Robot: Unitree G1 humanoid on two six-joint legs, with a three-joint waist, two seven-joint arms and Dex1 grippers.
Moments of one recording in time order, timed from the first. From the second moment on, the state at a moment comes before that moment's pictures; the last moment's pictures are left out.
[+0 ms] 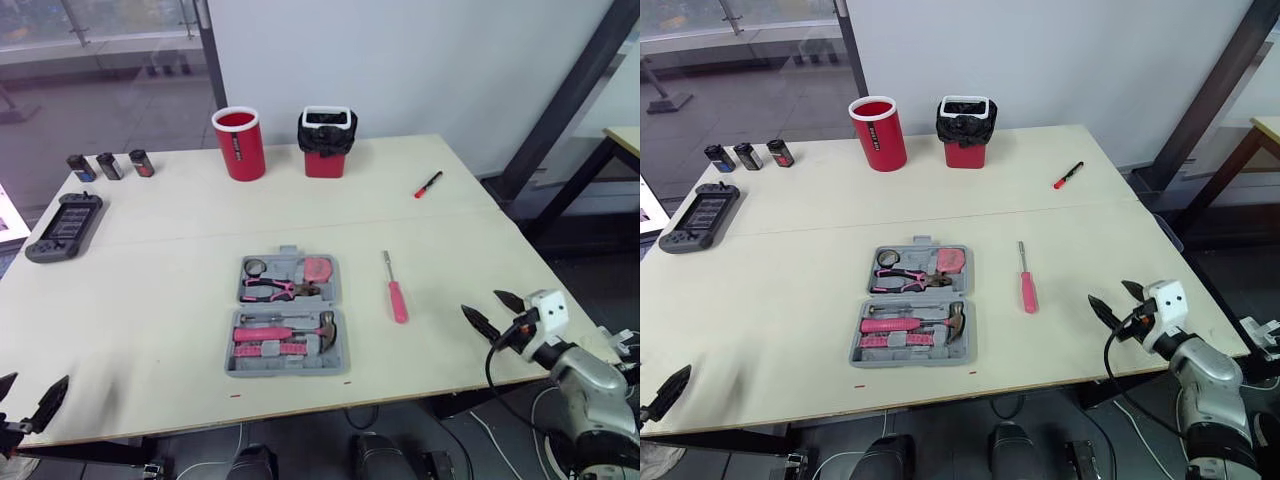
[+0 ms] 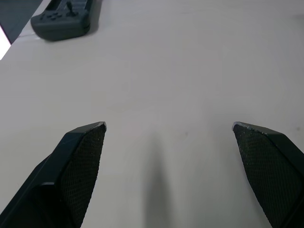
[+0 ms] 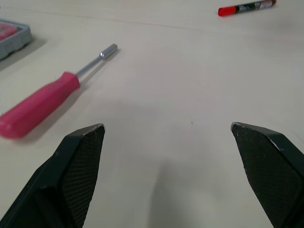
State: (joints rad) left arm 0.37 0.59 0.75 0.33 -0.49 -0.14 -0.88; right arm -0.20 -0.58 -0.32 0.54 0.30 -0.11 0.85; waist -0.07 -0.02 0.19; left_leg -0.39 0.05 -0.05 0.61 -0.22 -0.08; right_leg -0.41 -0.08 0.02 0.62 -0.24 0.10
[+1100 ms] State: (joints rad) left arm -0.09 0.86 0.22 -0.38 -0.63 0.54 -0.97; right arm -0.55 -0.37 -0.08 0.03 0.16 1.17 0.29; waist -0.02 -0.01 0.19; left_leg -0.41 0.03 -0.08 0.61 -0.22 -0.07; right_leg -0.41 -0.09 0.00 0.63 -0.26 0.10
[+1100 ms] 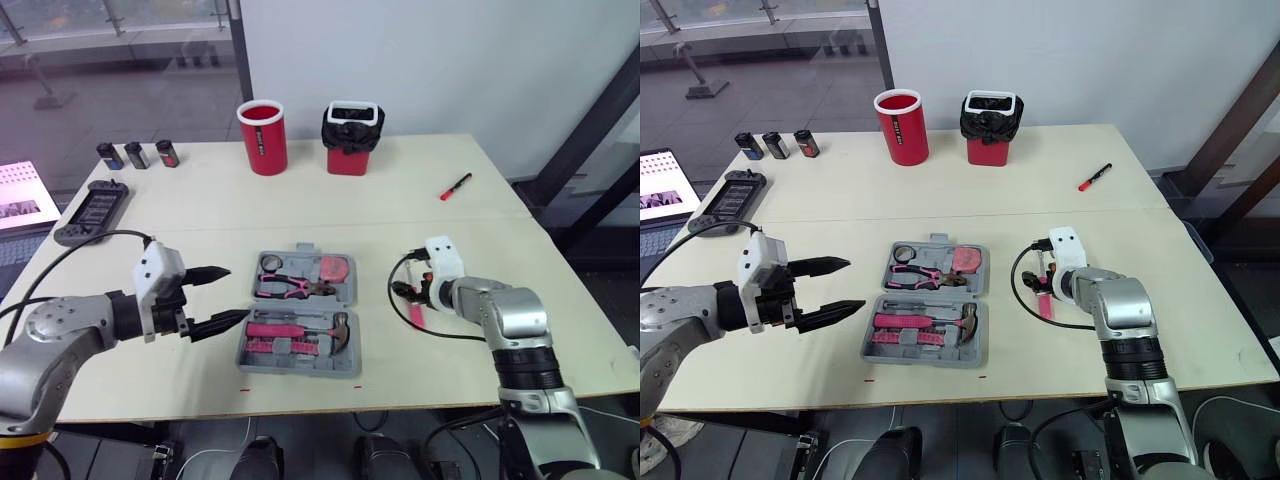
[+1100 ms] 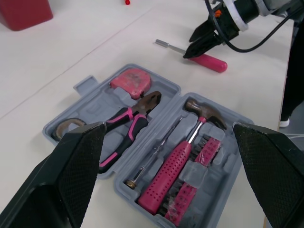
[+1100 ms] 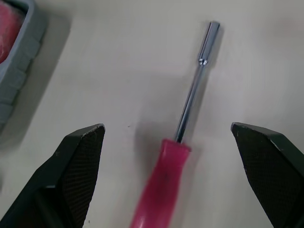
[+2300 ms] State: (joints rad) left arm 0.01 0.83 0.22 -0.30 -0.58 0.47 -1.00; right arm -0.44 -0.51 -0.03 -0.25 0.27 1.38 0.36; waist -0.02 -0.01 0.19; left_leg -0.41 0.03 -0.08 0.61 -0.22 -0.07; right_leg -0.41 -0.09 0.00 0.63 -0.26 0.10
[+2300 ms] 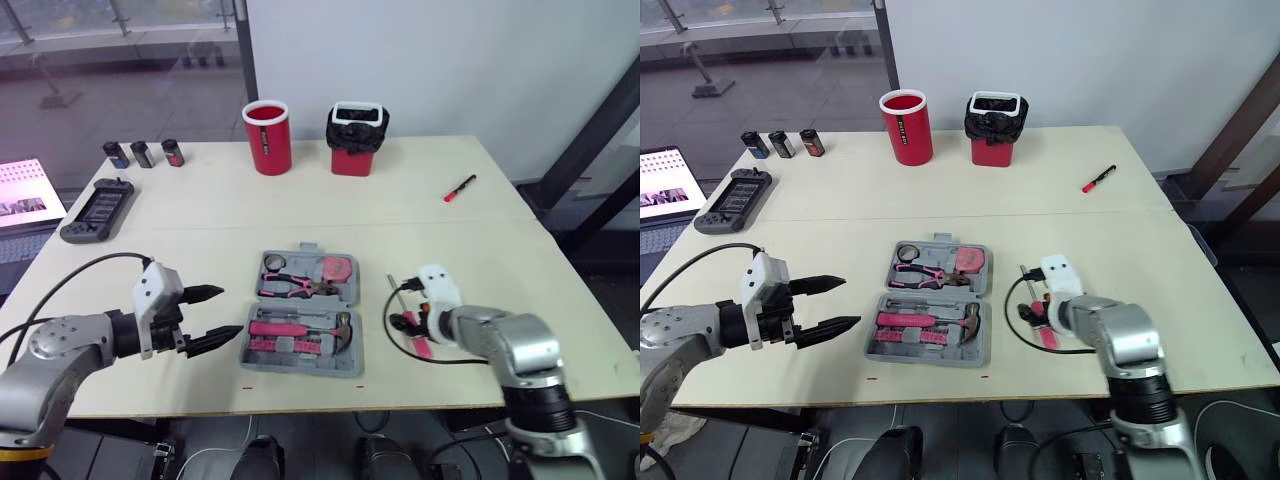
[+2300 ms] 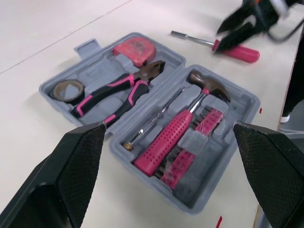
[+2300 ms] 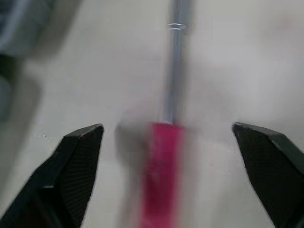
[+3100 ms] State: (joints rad) left arm 0.14 0.71 0.33 -0.42 -0.63 0.45 -0.85; right arm -1.11 -0.82 0.86 0.71 -0.63 -0.93 0.97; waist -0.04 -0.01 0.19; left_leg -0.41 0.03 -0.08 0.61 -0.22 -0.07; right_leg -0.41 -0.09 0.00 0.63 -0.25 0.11
